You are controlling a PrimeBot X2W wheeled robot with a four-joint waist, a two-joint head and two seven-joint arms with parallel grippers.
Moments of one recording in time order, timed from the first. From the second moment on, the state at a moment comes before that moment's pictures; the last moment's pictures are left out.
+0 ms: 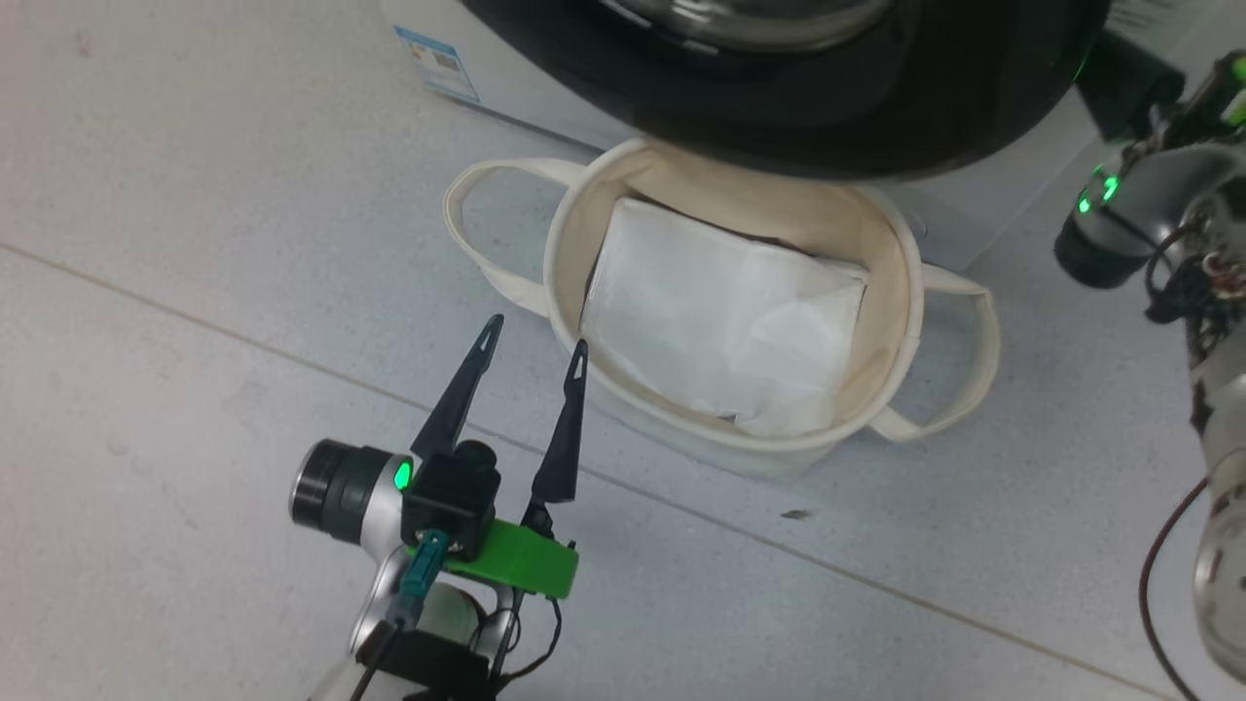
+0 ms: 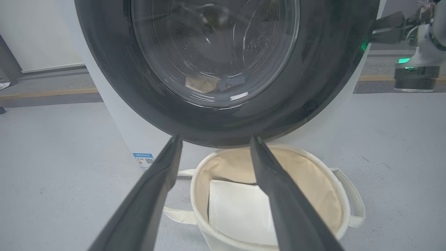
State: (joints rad) left arm -0.40 0.06 -0.44 0.23 -0.07 0.19 -0.25; right arm -1.21 -0.21 -0.28 1.16 1.51 0.13 0.62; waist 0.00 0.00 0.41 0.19
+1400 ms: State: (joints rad) left arm -0.26 0.10 -0.41 0.26 -0.14 0.23 -0.25; right arm -0.66 -0.07 0.50 0.75 1.89 0.13 0.44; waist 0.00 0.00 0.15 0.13
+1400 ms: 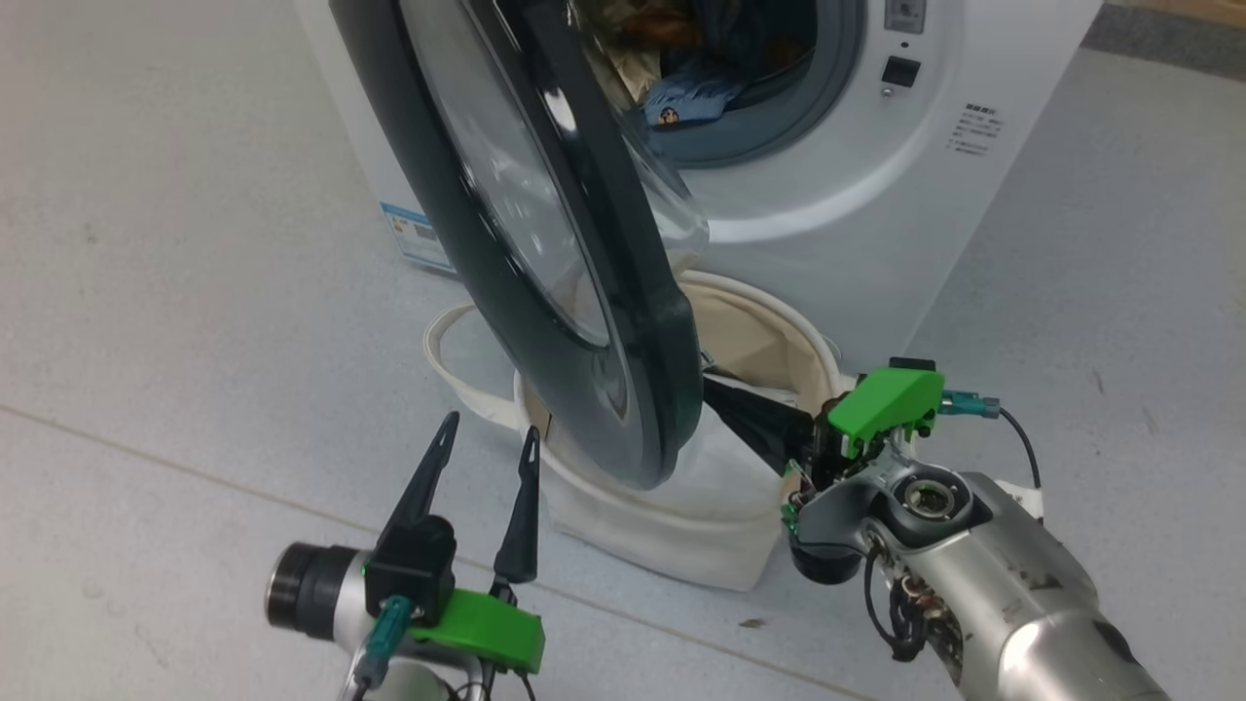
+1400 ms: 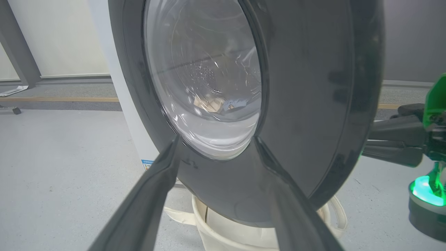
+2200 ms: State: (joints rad) left arm -0.15 0.12 -0.40 0.22 -0.16 0.25 -0.25; right arm -0.45 -0.29 0.59 0.52 0.93 0.13 -0.25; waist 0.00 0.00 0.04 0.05
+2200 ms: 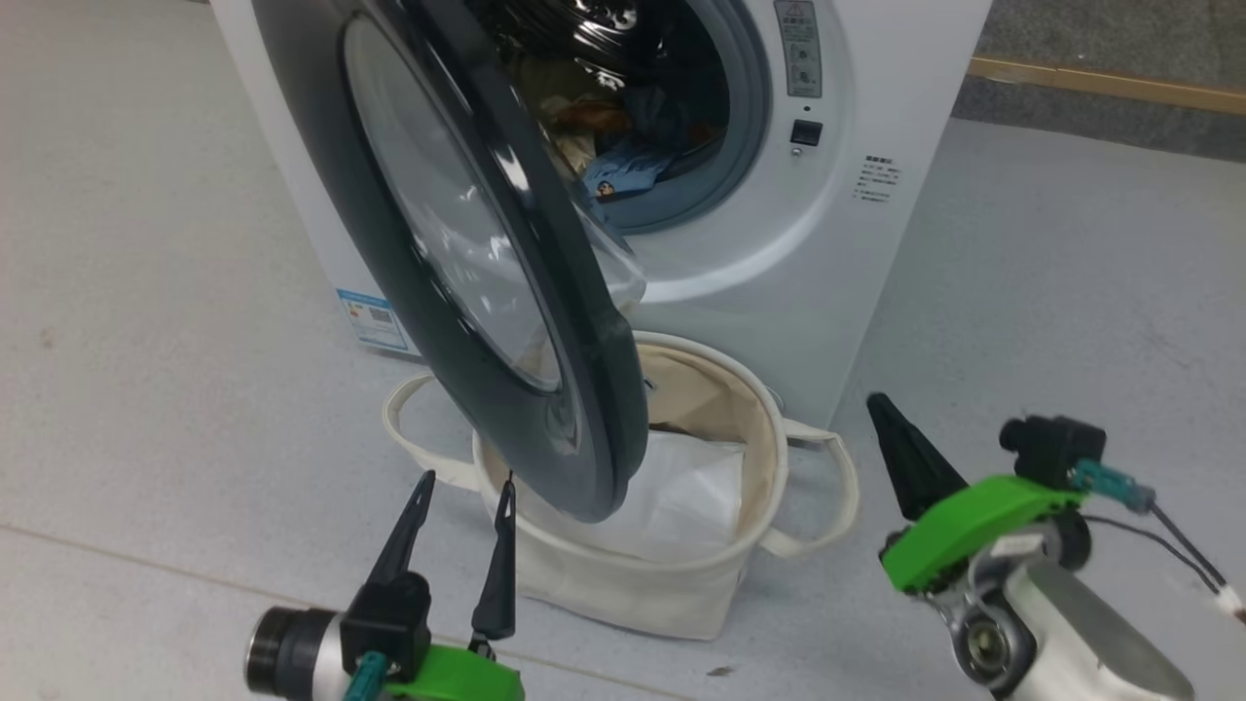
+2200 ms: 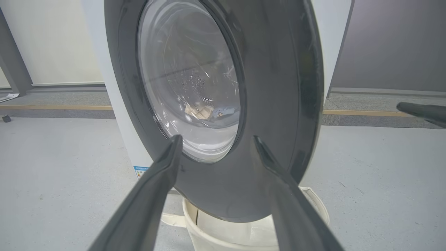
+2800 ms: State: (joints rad) left arm -0.11 0.13 -0.37 0.19 -0.16 0.24 -0.25; right arm -0.12 -0.07 0.18 0.35 0.35 0.13 -0.25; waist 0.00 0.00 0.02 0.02
